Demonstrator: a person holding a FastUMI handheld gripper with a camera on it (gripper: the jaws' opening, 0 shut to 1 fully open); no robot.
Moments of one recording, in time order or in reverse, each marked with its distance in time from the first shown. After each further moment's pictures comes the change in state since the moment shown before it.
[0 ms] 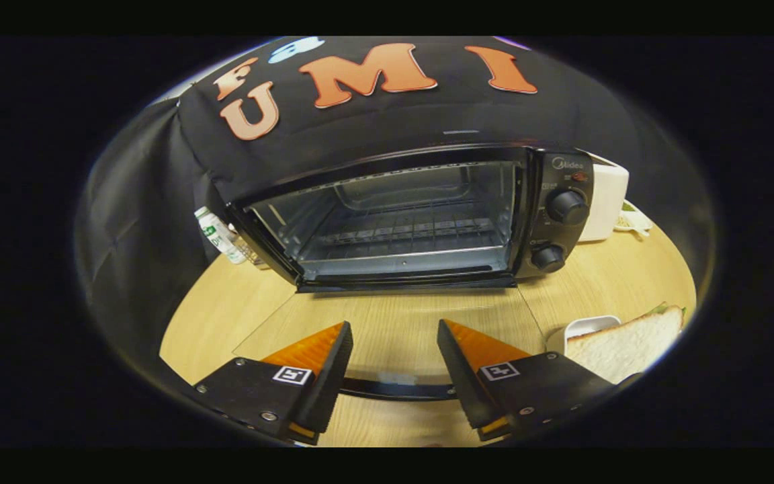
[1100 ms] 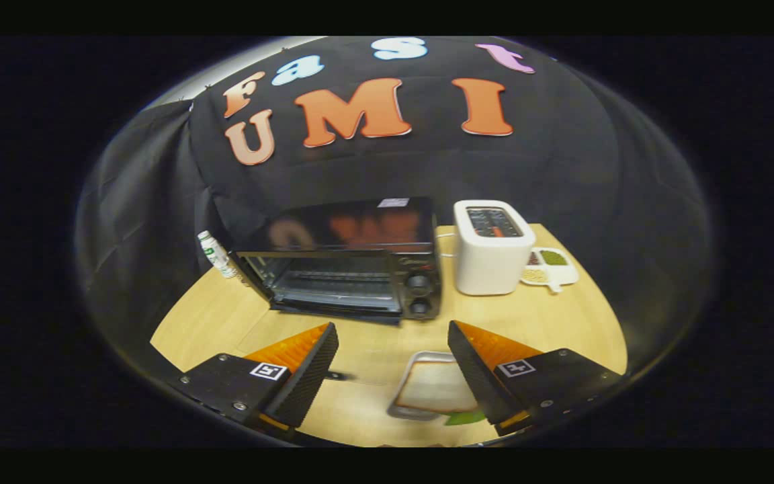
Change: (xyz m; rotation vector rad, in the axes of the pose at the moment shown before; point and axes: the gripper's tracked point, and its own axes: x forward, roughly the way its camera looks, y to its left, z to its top) arm -0.140 -0.143 0.094 -0.084 -0.139 -0.086
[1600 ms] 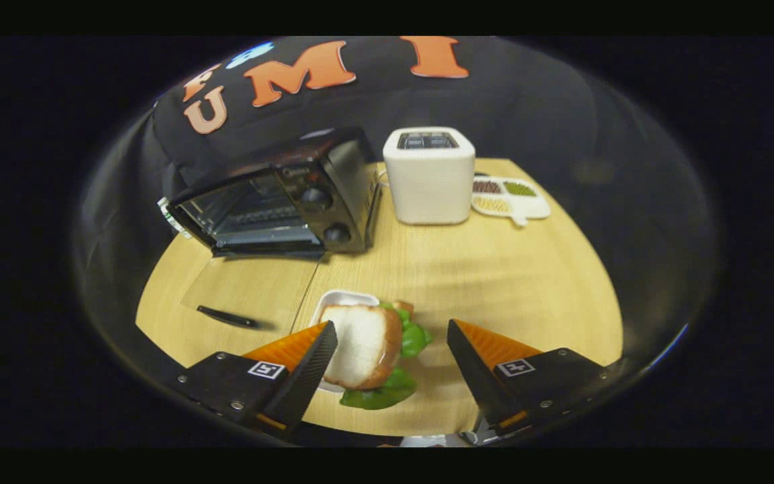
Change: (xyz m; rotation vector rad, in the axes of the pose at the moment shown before) arm 0.031 -0.064 -0.133 0.111 0.347 0.010
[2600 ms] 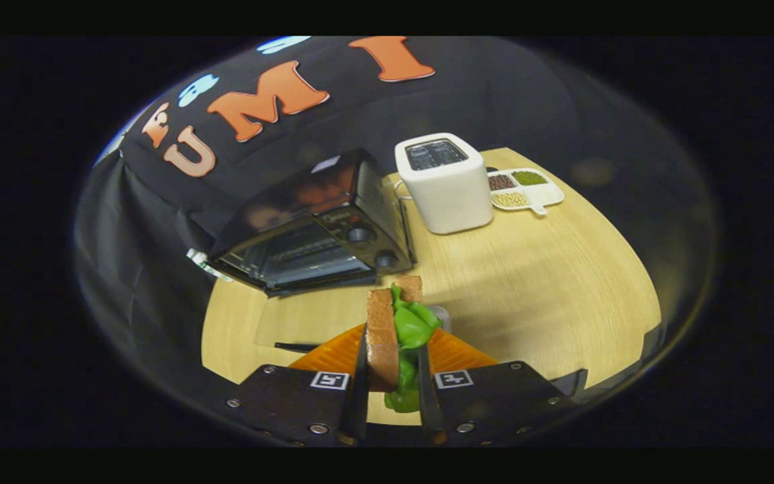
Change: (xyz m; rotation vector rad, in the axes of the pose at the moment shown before) arm -0.061 0.074 0.074 0.201 -0.094 0.131
